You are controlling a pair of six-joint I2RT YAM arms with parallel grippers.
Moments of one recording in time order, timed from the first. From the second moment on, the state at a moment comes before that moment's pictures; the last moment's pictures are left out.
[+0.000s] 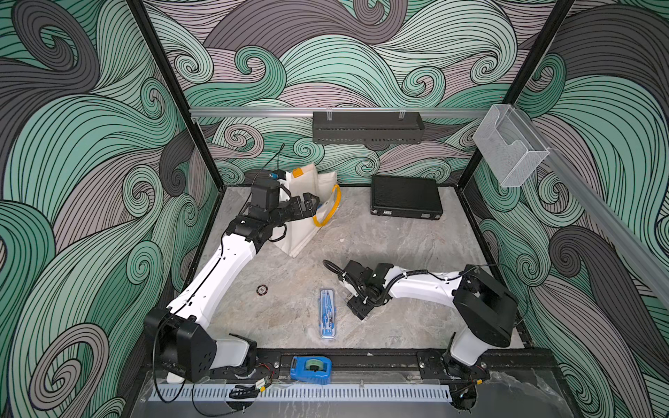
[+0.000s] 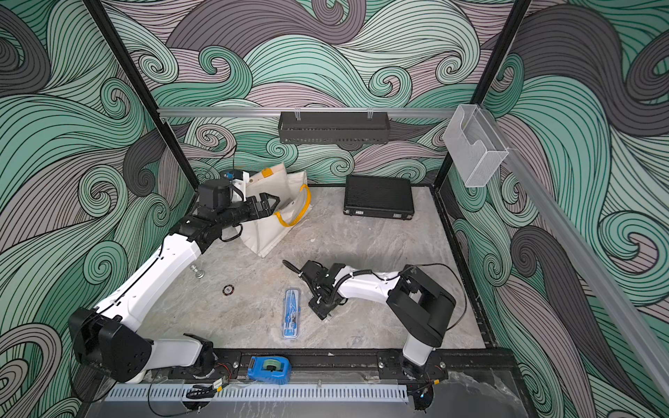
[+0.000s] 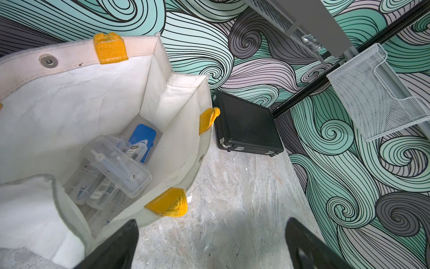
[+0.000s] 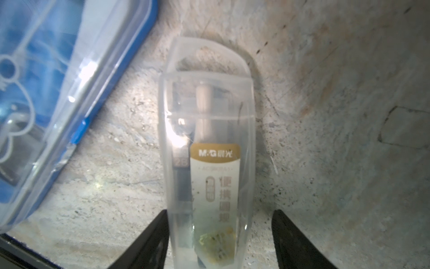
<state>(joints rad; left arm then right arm) -0.31 1.33 1.25 -0.39 0.24 -0.48 0.99 1.70 0.97 -0.68 -0.01 0.16</state>
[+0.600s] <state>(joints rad) -0.31 1.33 1.25 -0.37 0.31 -0.50 0.91 1.59 0.95 -0.62 0.04 0.18</state>
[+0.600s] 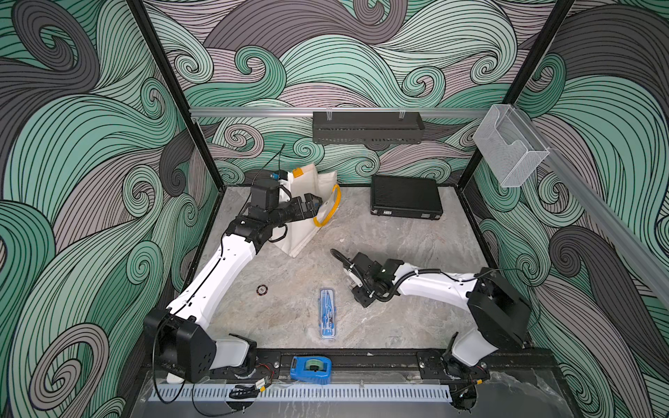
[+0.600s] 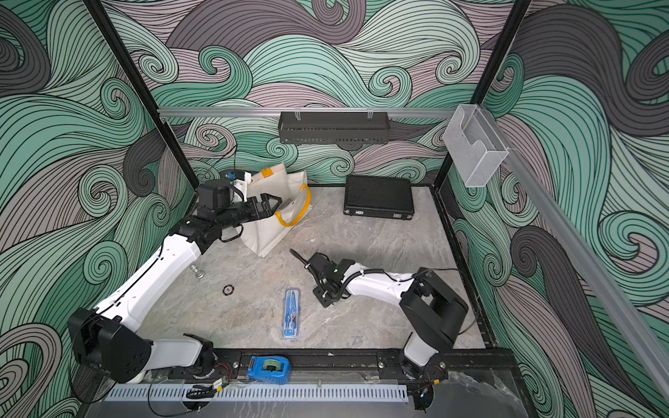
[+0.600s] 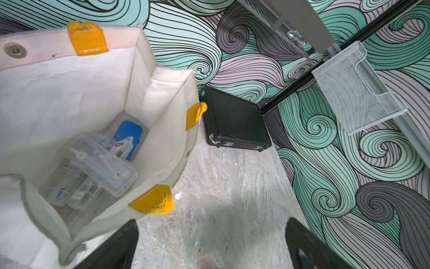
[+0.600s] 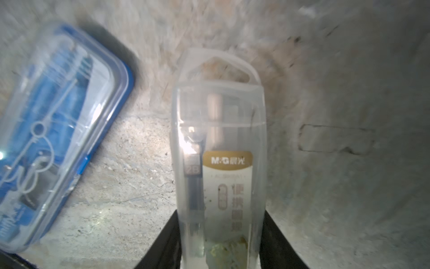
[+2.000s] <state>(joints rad) -0.54 1.62 1.26 -0.10 0.66 -0.72 0.68 1.34 1.12 -0.47 -0.09 0.24</state>
